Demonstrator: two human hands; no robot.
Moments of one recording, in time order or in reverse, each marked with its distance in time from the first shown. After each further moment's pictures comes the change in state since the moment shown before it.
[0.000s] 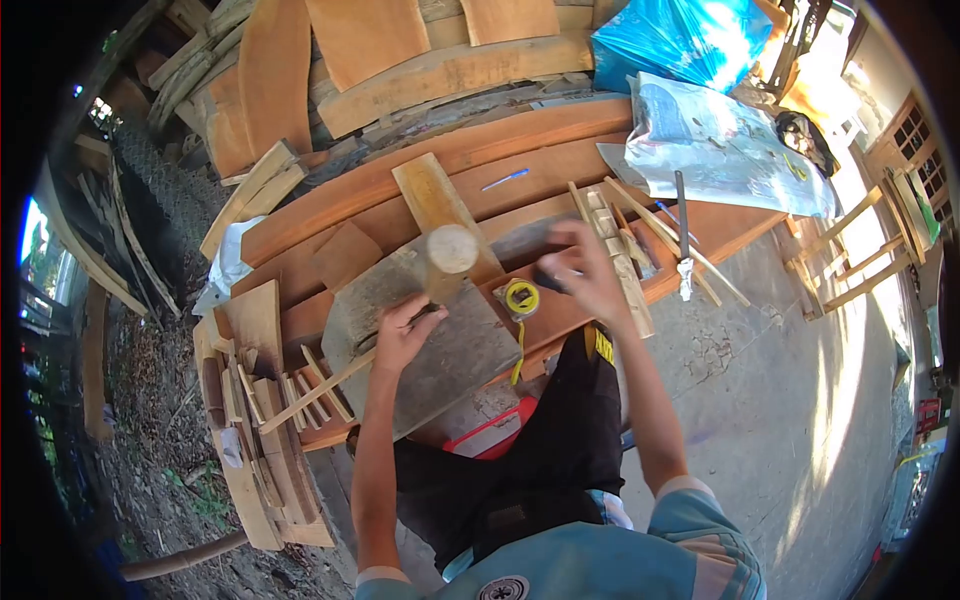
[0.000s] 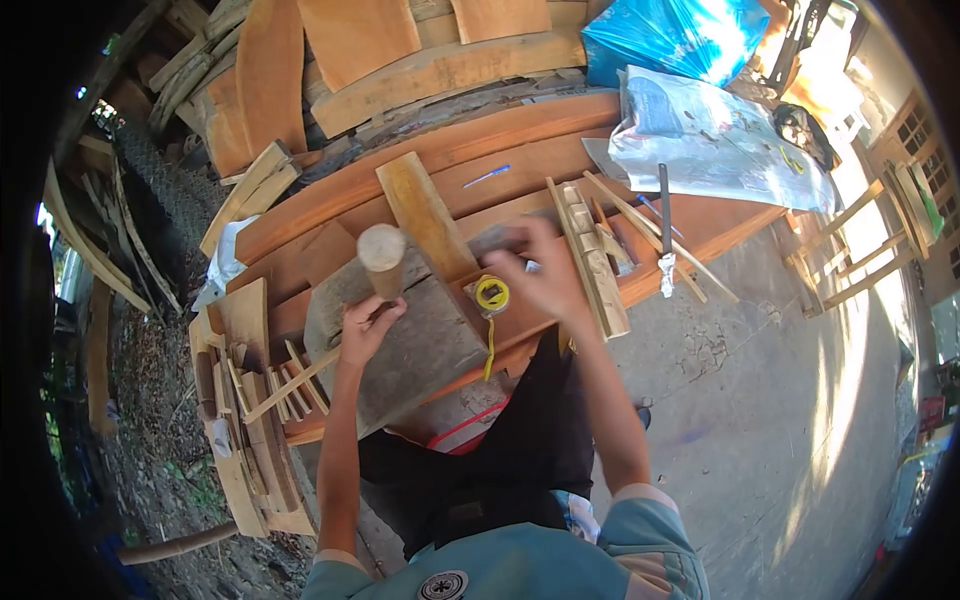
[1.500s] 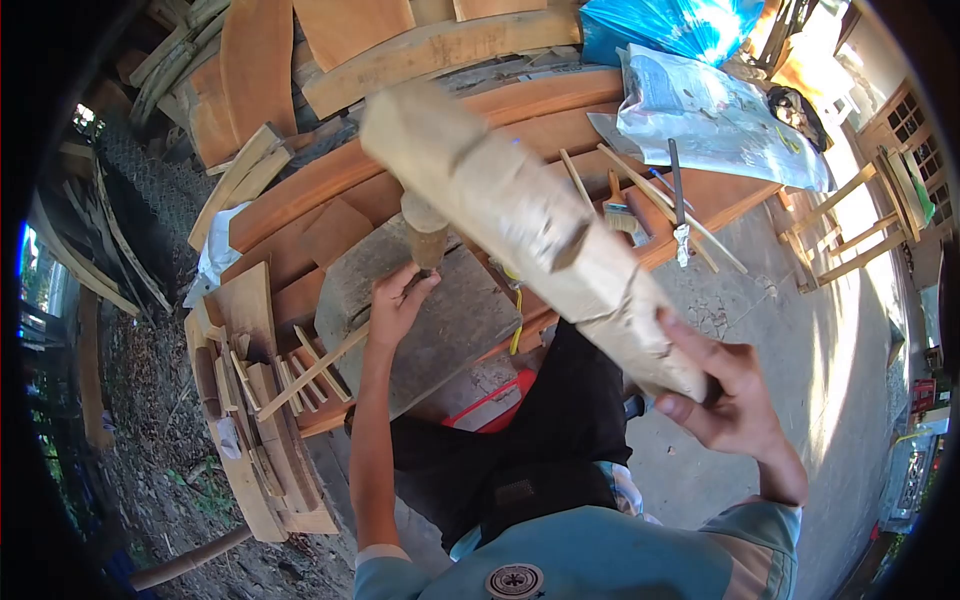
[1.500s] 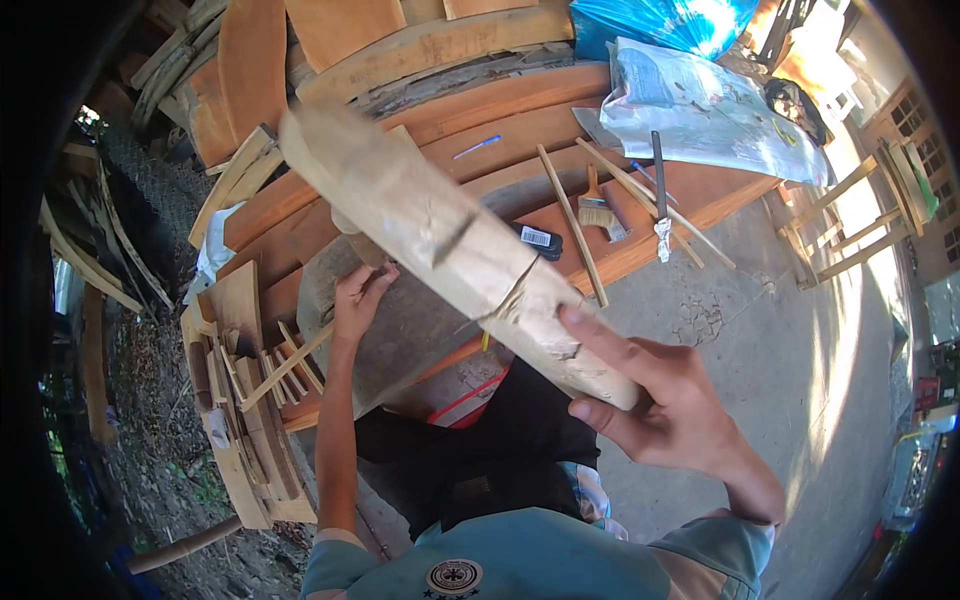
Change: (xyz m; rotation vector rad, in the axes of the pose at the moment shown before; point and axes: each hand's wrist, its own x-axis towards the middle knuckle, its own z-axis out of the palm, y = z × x) left_hand -0.001 0.005 0.006 -0.080 0.066 0.022; right_hand -0.133 -0.175 -0.057 -0.504 -0.299 -0.215
